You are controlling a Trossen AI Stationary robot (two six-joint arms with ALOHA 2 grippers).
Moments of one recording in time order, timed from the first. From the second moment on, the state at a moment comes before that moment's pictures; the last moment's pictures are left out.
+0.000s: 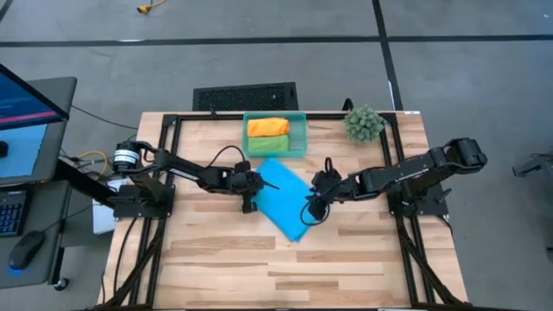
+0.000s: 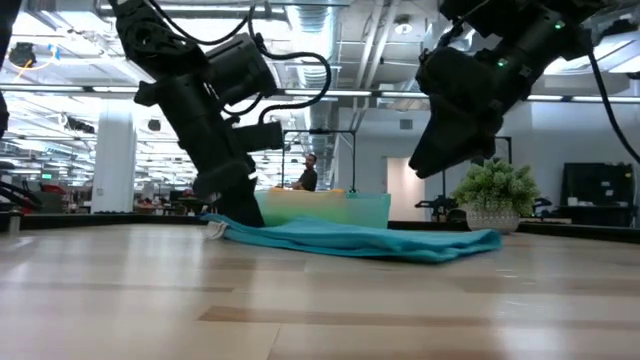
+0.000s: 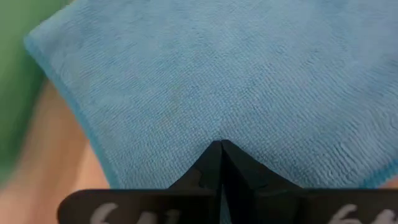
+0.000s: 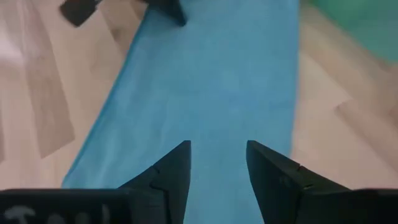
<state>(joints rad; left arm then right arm) 0.04 1.72 0.77 -0.04 -0.22 -0.06 0.16 1.41 0.70 -0.15 0.27 0.58</state>
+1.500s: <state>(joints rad) -0.26 1.65 0.82 -0.23 -0.35 -0.11 0.36 2.07 1.27 -0.18 0.07 0.77</state>
